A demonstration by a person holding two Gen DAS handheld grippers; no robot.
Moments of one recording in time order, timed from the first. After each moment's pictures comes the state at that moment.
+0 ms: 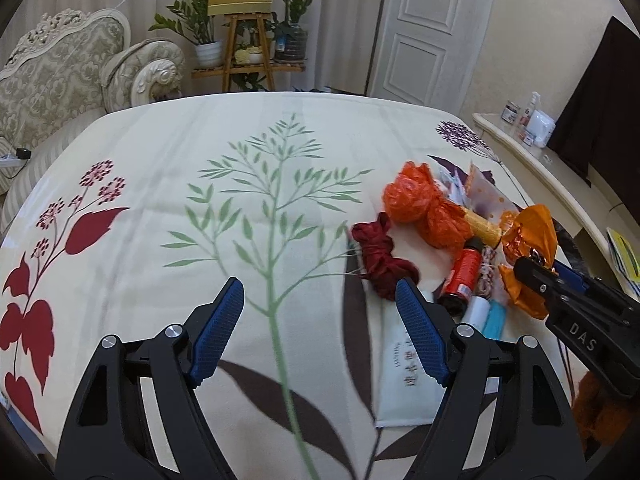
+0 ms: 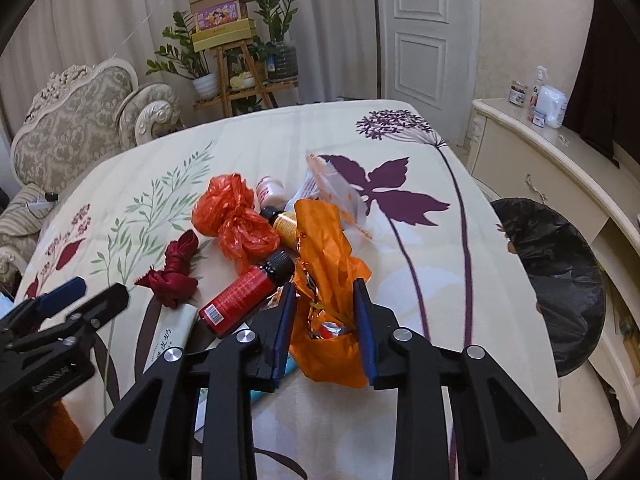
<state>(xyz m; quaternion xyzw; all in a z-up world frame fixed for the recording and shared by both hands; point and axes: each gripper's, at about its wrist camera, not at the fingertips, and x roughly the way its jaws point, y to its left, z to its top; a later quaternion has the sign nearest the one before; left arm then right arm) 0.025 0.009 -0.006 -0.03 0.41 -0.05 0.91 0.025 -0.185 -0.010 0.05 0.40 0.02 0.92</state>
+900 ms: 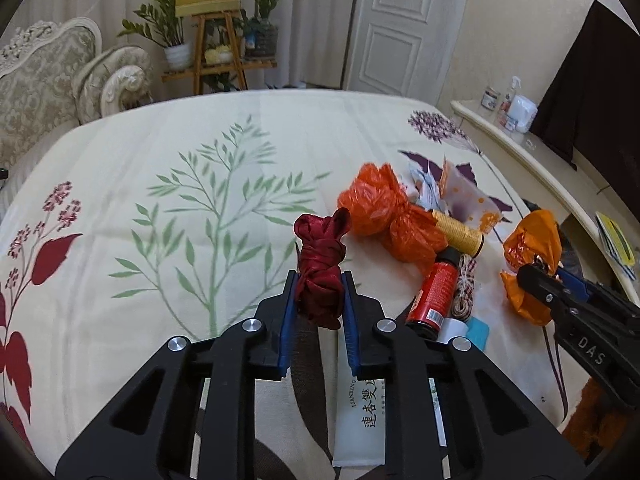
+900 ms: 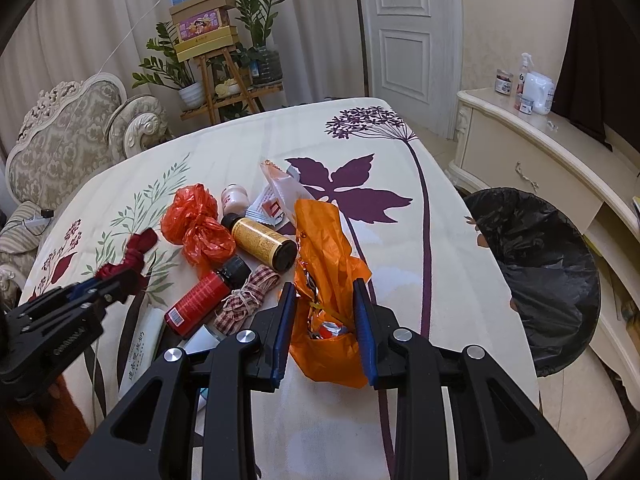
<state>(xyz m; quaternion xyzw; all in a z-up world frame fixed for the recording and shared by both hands) 0.045 -0.016 -0.009 -0.02 0.41 -0.08 0.91 0.029 -0.210 -0.014 0.07 0.40 0.01 0.91</state>
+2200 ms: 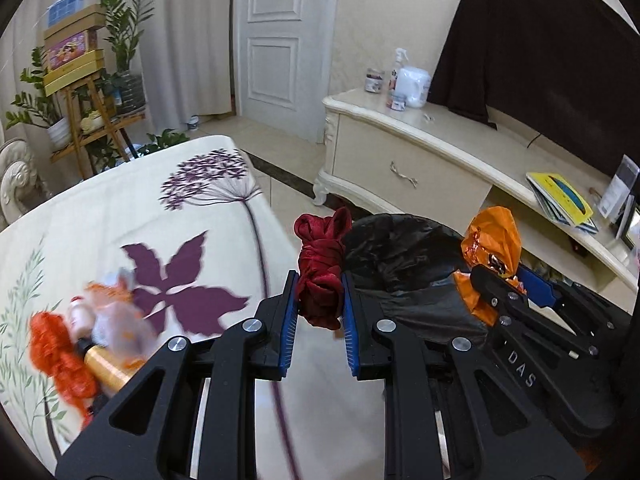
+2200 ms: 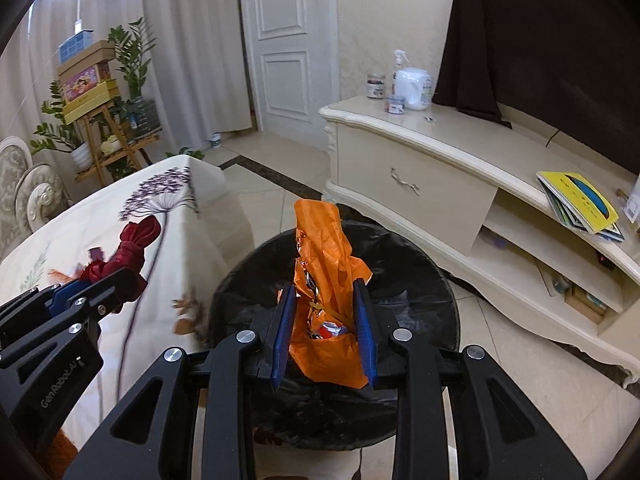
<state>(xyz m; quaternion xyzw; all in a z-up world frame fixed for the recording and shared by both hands) 0.094 -0.281 0.003 0.06 0.38 -0.23 0.89 0.035 -0.408 -0.012 0.10 0.37 -0.18 0.91</state>
